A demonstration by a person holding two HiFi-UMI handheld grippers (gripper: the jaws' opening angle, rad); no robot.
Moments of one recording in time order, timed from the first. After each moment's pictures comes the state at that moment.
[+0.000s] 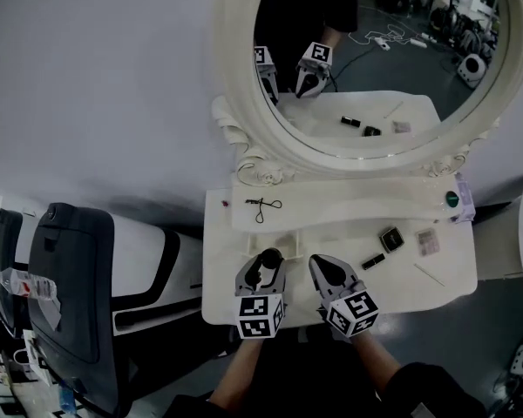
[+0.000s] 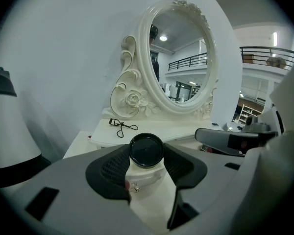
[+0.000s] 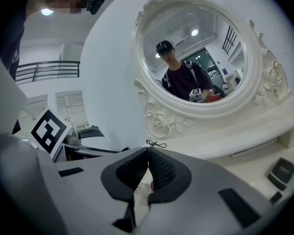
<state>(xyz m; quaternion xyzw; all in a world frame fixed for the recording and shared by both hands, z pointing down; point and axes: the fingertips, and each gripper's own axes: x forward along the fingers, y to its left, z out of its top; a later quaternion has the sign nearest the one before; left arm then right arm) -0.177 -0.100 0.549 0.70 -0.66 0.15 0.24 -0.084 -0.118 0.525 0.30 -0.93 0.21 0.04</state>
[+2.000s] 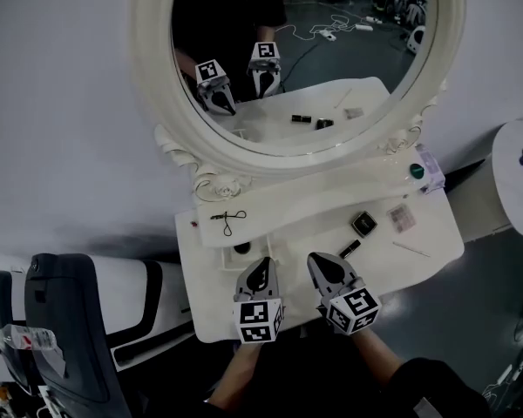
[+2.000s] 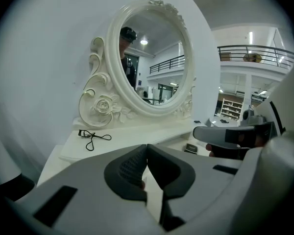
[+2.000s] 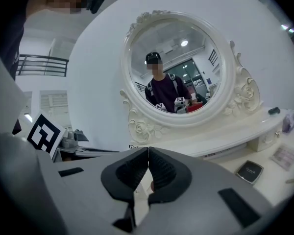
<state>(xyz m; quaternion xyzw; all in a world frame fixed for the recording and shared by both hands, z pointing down) -0.118 -0.122 0.541 0.77 -0.59 0.16 0.18 -0.022 -0.124 0.522 0.40 -0.89 0.21 0.02</state>
